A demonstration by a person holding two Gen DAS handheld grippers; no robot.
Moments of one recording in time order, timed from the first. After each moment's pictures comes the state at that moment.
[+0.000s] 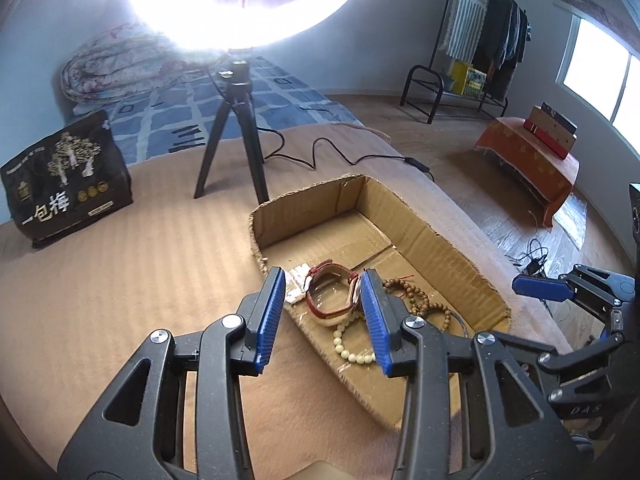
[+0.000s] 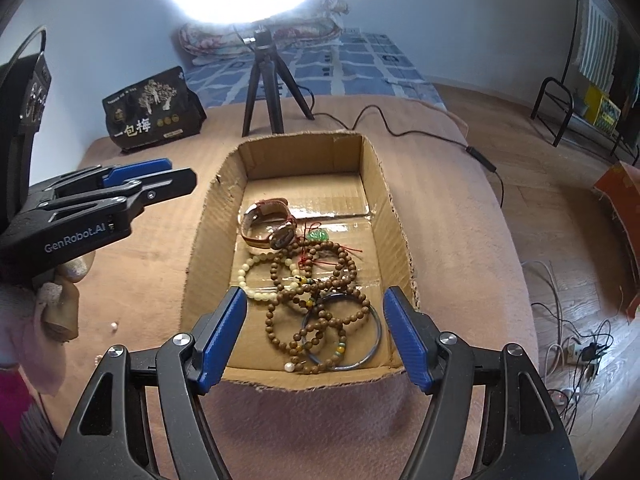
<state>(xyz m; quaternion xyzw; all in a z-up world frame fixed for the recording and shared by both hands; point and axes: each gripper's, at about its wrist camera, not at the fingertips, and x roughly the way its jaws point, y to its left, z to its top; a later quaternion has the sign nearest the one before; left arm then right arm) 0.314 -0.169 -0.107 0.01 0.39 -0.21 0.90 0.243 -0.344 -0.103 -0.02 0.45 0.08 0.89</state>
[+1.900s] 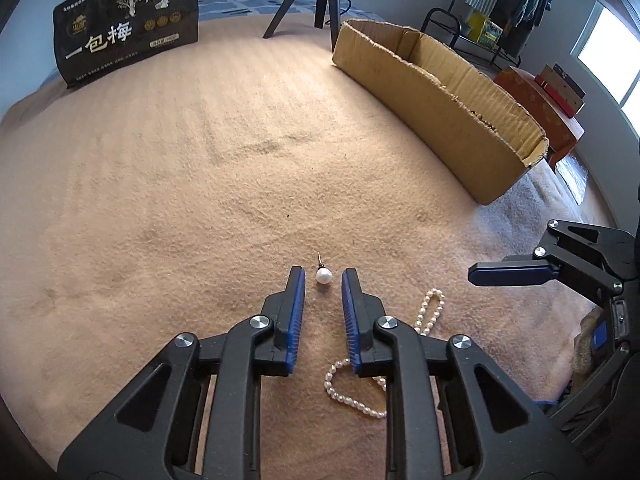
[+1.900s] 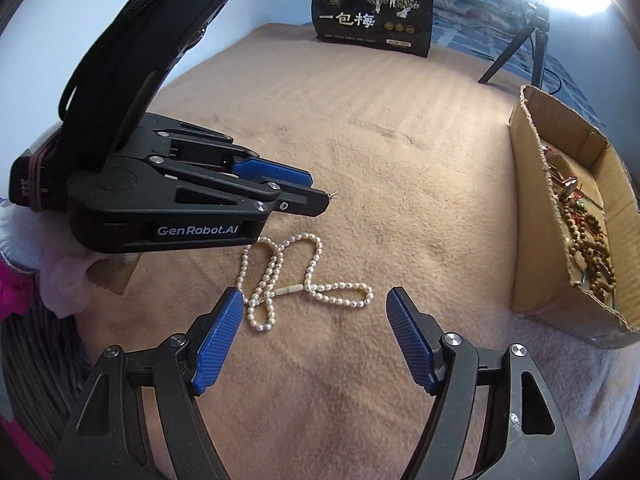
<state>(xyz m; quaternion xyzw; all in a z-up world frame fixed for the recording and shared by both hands) 0.214 -0.045 -0.216 0.01 0.50 -0.21 0.84 0.147 -0.174 -0.188 -0.13 0.48 0.31 0.81</state>
